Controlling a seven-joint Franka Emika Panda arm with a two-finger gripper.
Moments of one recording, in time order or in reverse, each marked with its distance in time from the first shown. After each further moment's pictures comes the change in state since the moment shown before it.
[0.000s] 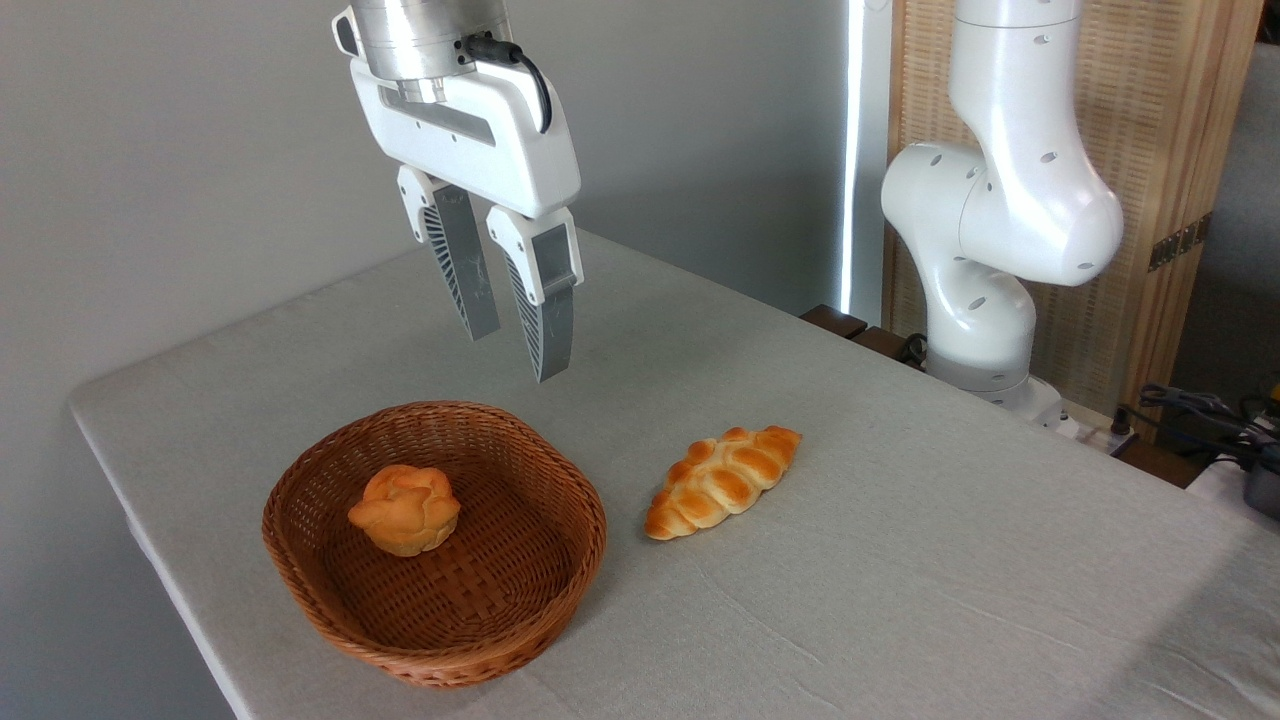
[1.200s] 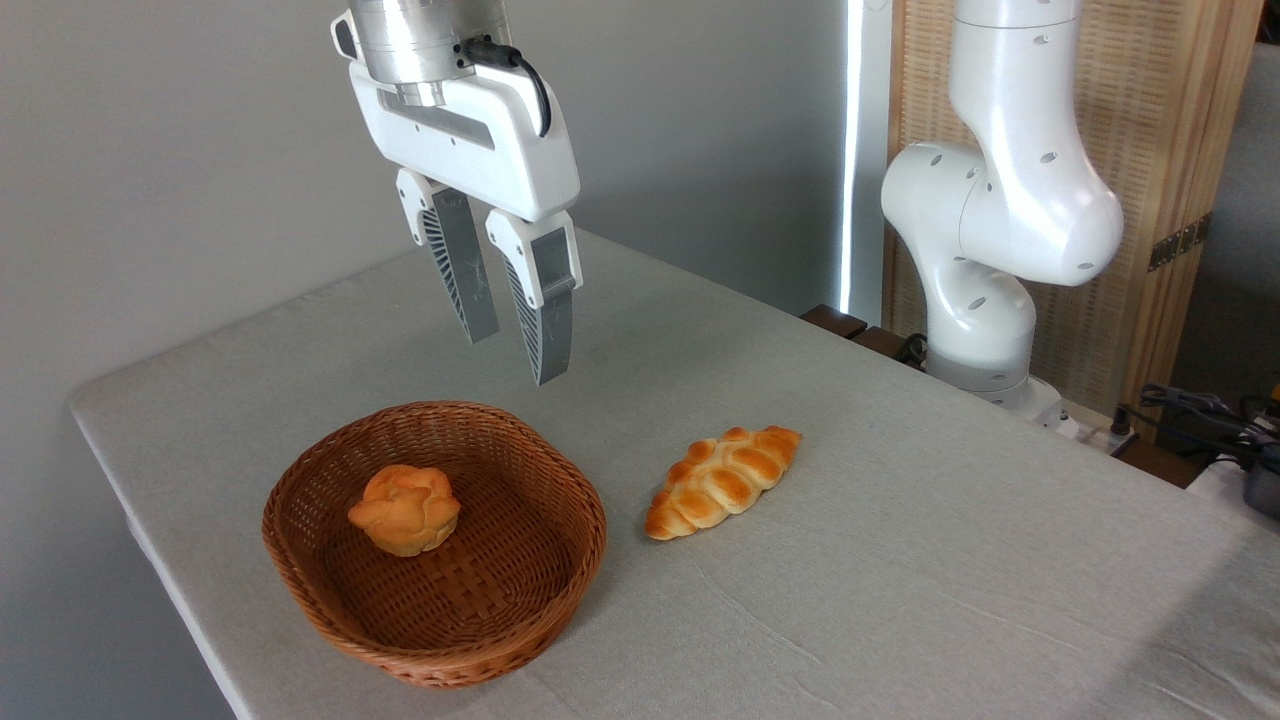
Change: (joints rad) arm 0.000 0.003 0.001 0.000 0.000 0.004 0.000
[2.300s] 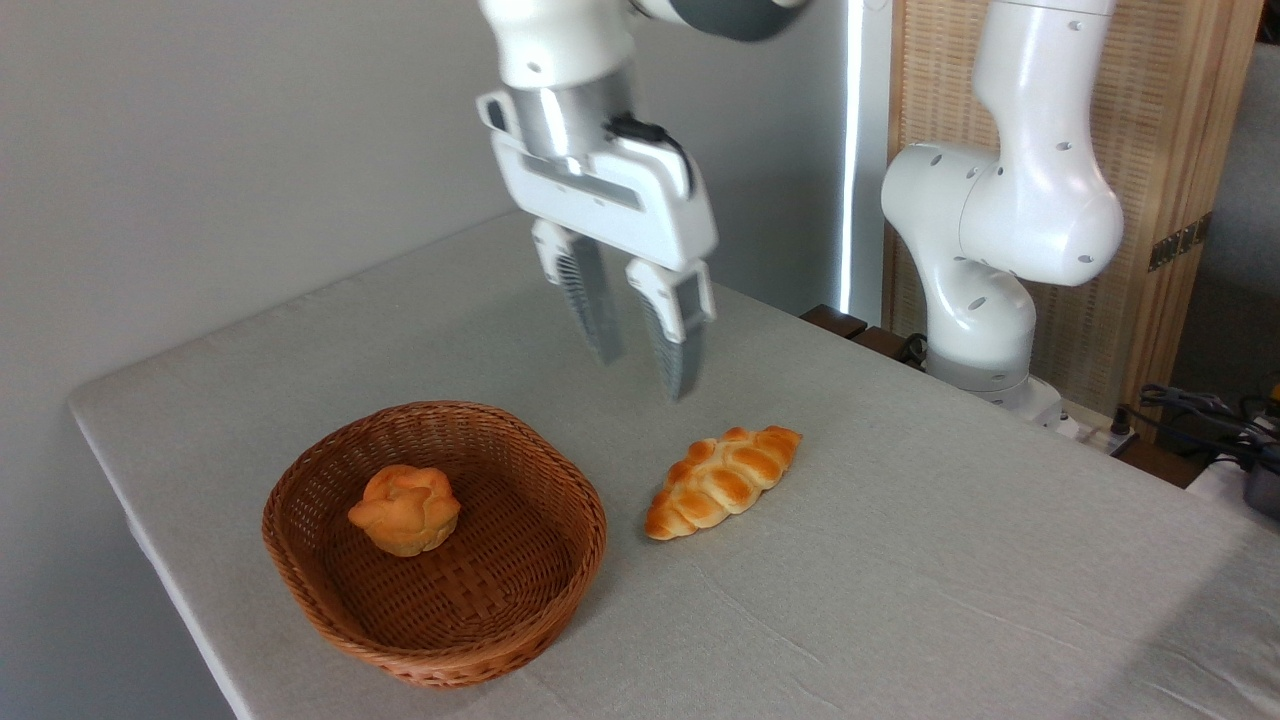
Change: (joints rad) arm 0.000 -0.306 0.000 -0.515 0.000 0.135 0.000
